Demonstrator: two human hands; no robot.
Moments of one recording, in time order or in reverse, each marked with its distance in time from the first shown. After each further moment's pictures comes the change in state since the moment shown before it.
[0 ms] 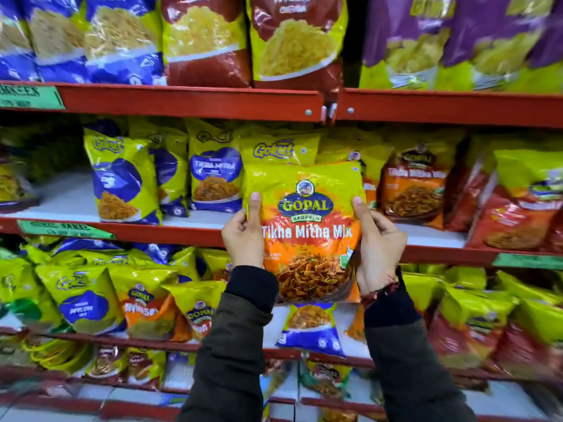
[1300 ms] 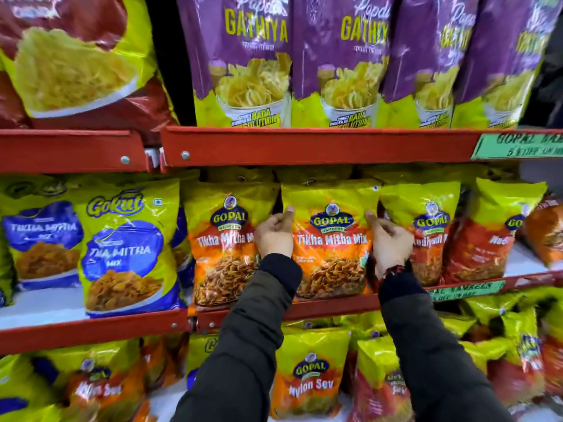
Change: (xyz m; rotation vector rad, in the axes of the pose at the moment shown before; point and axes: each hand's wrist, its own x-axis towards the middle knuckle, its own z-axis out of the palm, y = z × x) left_hand -0.008 -0.083 0.319 0.084 -0.328 -0.126; right_hand 0.270 -0.051 -0.158 -0.318 0.348 -0.171
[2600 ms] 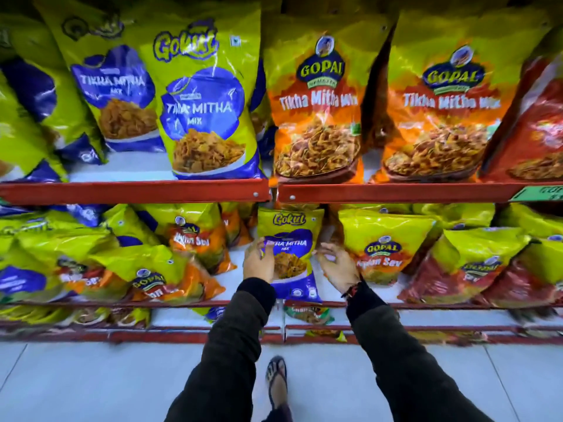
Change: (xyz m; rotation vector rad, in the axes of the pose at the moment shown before) left_hand -0.096 -0.220 -0.256 0.559 -0.008 -0.508; right_hand -0.250 0.236 -0.007 -0.675 -0.835 0.381
